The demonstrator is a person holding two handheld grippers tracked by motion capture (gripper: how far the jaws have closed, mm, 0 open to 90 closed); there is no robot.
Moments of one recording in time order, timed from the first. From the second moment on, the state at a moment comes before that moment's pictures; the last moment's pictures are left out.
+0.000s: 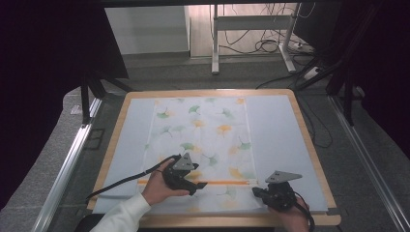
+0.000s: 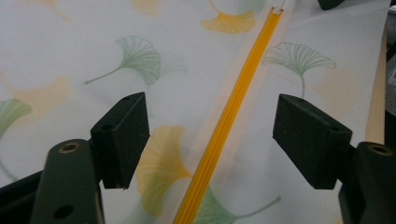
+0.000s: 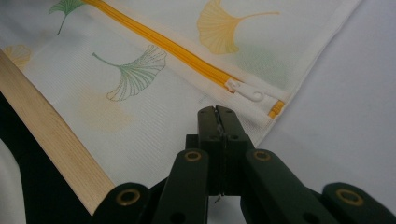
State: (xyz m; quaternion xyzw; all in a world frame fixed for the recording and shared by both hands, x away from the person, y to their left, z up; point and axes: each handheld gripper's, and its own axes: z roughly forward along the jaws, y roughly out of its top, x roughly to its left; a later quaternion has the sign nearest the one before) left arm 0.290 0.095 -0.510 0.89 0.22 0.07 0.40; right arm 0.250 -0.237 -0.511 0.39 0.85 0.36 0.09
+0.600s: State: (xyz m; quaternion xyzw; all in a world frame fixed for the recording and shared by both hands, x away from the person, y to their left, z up) left arm 0.296 0.090 -0.511 0.88 0.24 0.04 0.40; right arm 0.252 -0.238 -0.513 0.39 0.85 0.35 0.08
